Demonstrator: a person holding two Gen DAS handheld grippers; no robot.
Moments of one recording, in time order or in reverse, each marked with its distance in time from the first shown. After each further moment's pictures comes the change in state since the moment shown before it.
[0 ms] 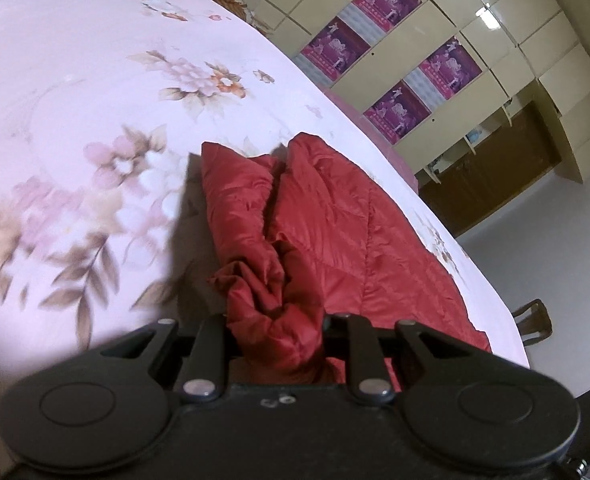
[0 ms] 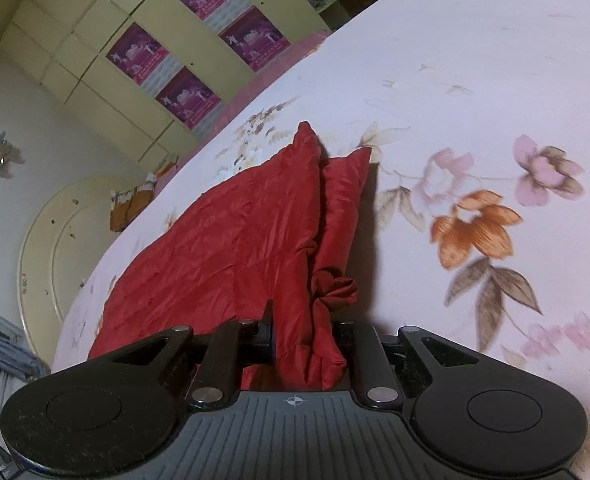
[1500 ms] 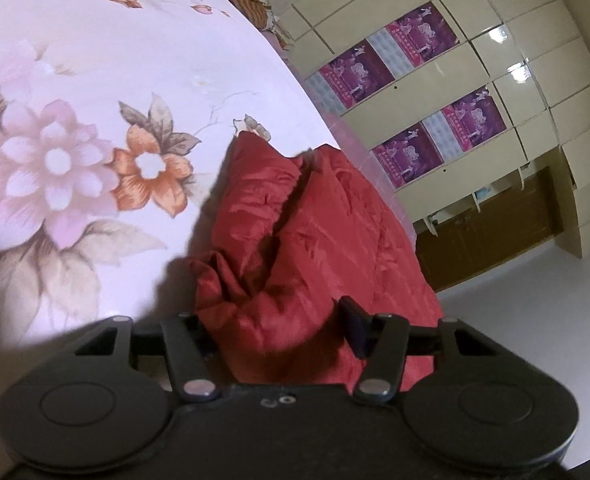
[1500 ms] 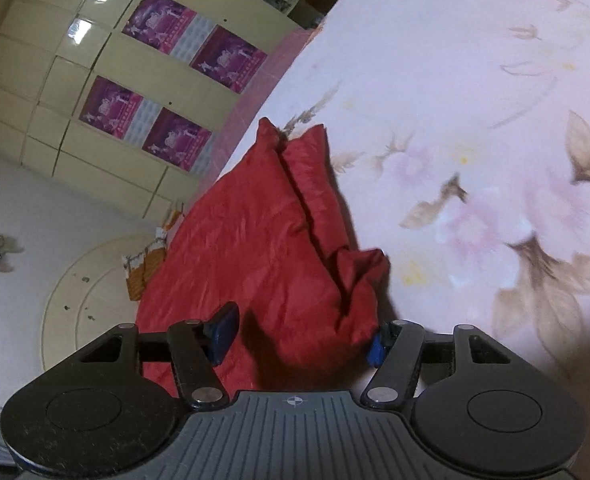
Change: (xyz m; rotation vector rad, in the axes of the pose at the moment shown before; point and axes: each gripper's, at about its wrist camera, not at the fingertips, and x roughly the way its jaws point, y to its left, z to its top) left arm 0.194 0.001 0.156 -0.177 -0.031 -0.052; right arm 0.192 0.037 0.102 0.249 -0.058 0.072
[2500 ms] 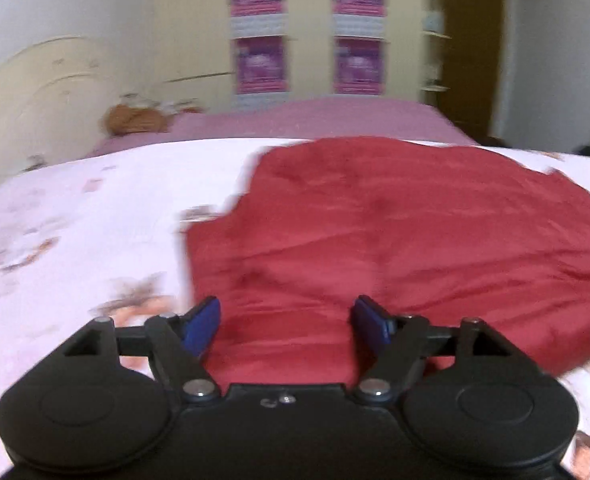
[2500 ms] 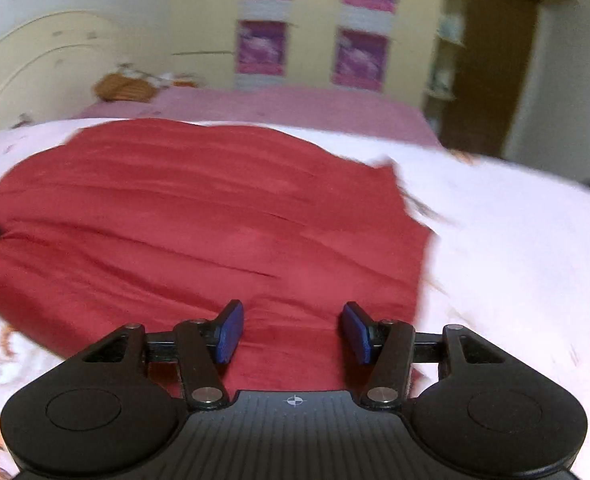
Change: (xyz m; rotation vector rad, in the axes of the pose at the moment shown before) left arm -0.020 -0.083 -0.034 0.907 -0.063 0.325; right arm 0.043 0.086 -0.064 -0.949 0.020 -0.318
